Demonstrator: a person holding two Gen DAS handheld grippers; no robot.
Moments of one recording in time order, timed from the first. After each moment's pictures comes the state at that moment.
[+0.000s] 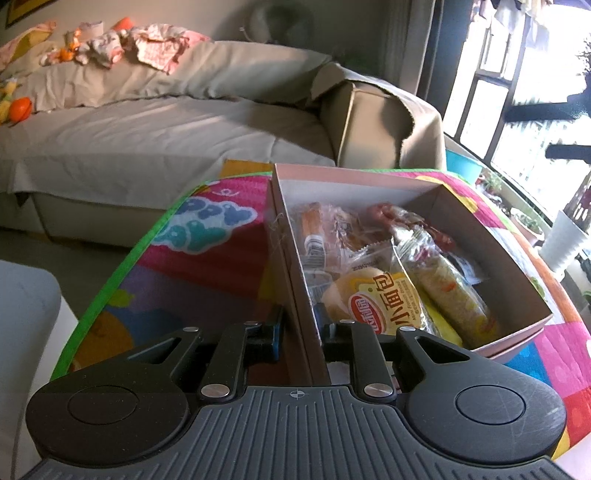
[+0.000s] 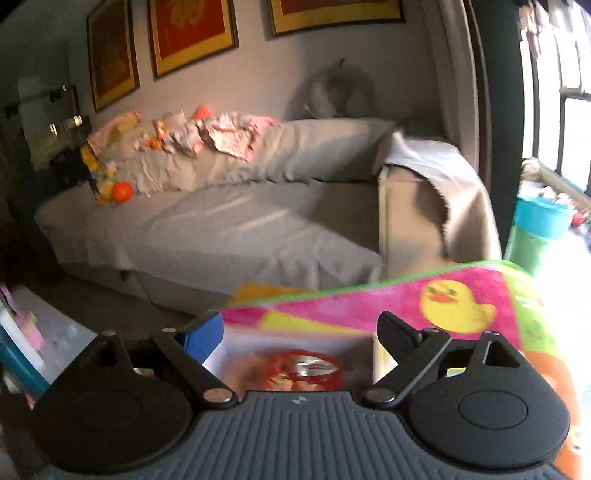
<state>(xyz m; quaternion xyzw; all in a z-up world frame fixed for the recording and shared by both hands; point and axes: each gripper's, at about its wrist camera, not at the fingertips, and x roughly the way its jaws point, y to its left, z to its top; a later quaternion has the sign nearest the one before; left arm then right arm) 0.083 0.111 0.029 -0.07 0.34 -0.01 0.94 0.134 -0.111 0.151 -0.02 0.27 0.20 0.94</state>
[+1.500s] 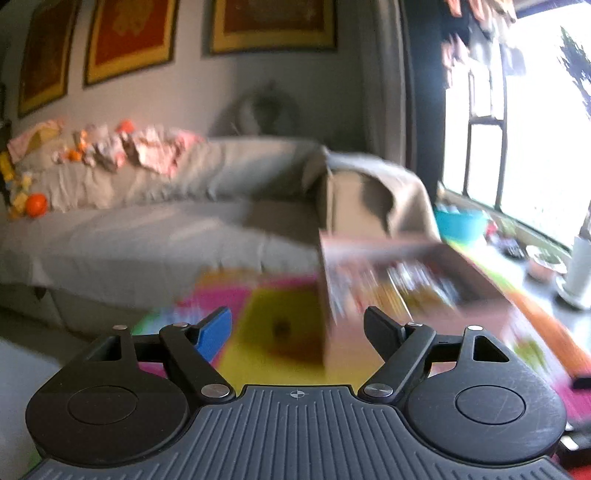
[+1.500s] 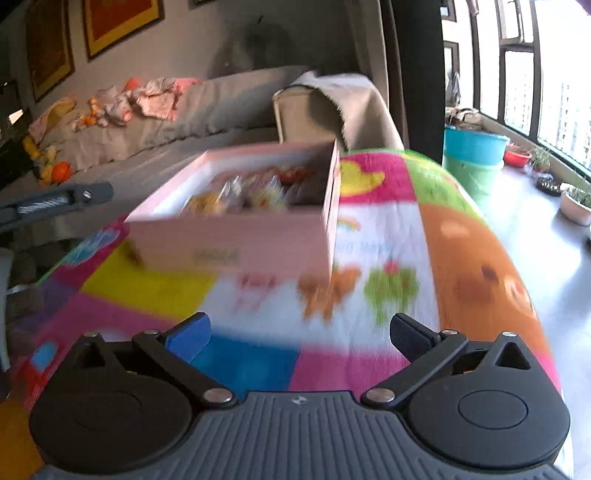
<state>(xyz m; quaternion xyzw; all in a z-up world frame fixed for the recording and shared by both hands) 0.069 0.015 0.053 0.00 0.22 0.02 0.98 0.056 -0.217 0.025 0.02 0.34 0.12 0.93</state>
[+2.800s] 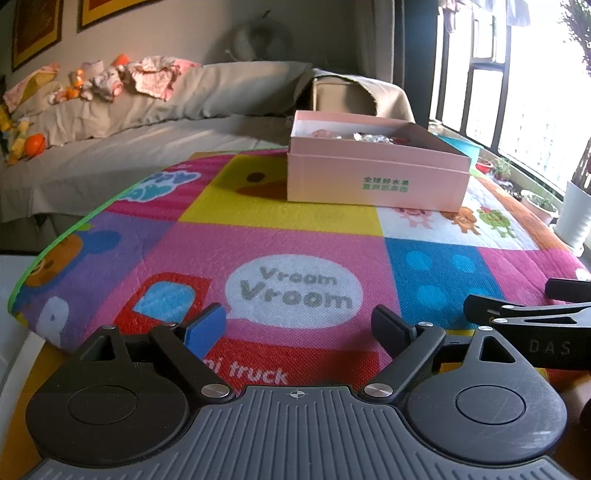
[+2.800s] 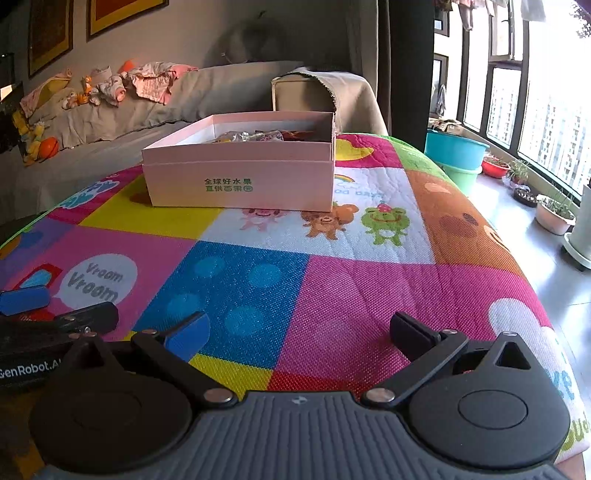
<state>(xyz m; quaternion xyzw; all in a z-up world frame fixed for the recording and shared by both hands) 0.006 -0.014 -0.011 -0.01 0.31 0.03 0.95 0.015 -0.198 -0.005 -0.01 0.32 0.08 0.94</state>
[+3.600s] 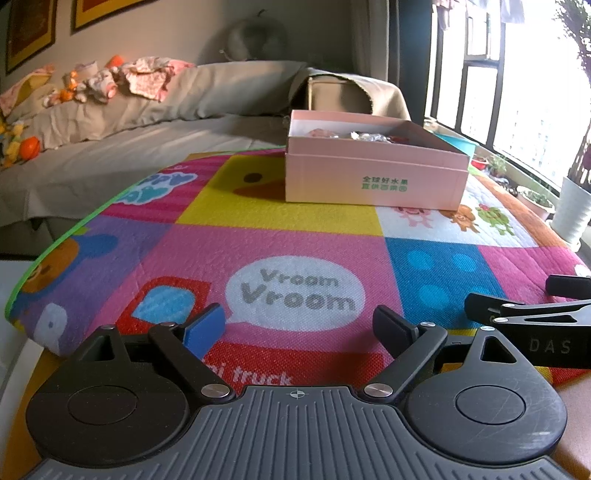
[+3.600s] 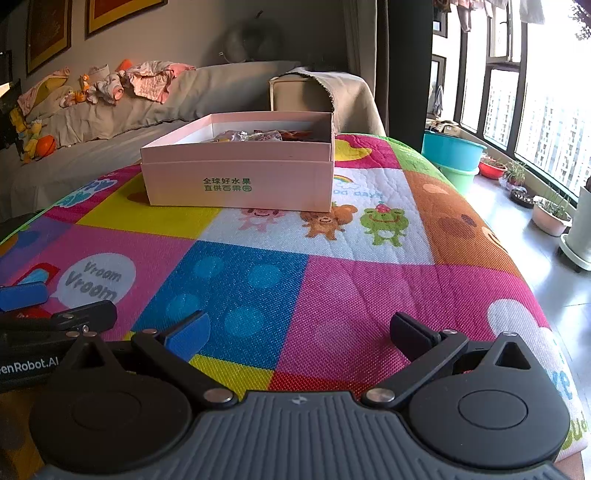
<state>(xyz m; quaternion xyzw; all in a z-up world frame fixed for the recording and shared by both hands) 0.008 -0.010 -0.010 -0.01 0.31 0.02 0.95 0.017 -0.197 -0.006 -0.02 0.32 0.07 0.94</state>
